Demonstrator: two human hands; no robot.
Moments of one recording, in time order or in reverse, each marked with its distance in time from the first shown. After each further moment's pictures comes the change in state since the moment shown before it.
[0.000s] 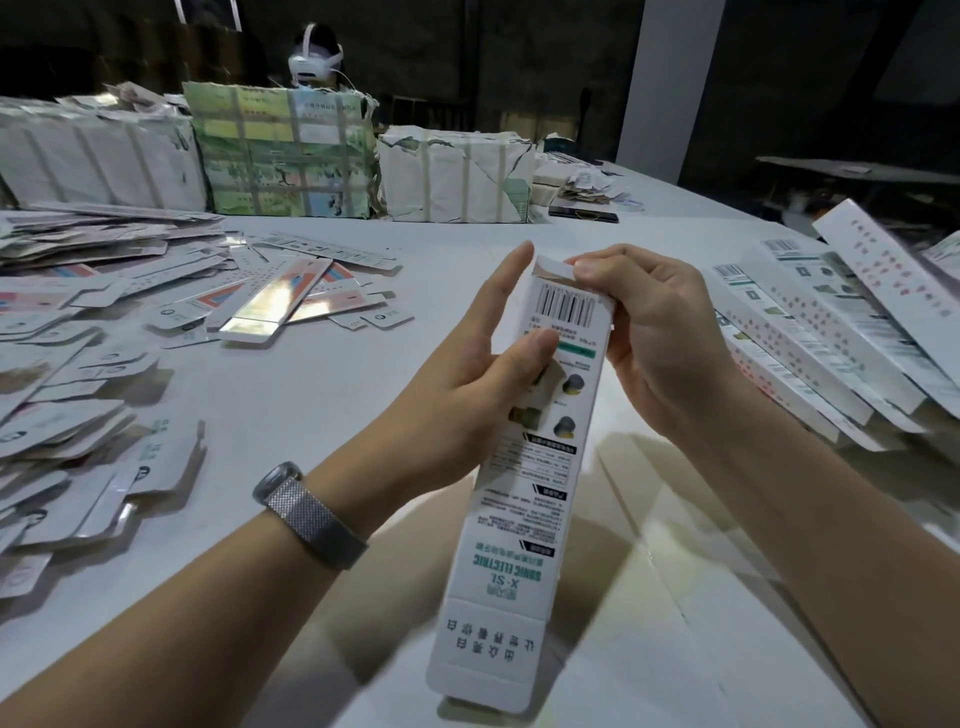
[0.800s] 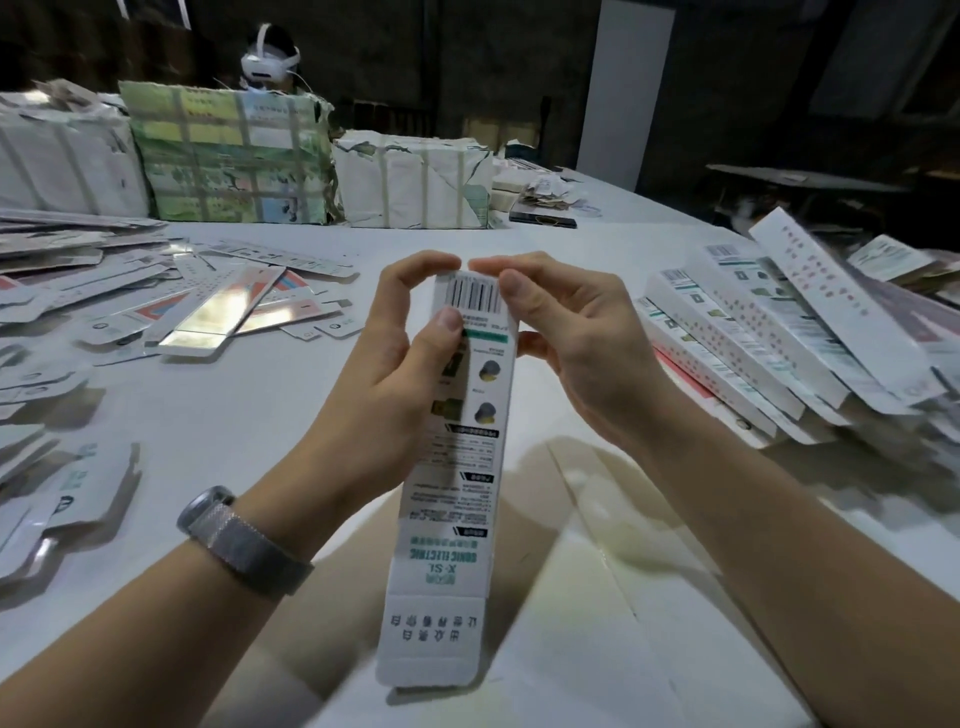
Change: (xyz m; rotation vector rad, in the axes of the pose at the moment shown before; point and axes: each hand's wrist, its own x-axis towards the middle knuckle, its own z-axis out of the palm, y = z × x) left_hand 0.003 0.000 -0.004 0.096 0.195 0.123; right_hand -0.003 0.004 0.002 -0.133 -0.147 -0.108
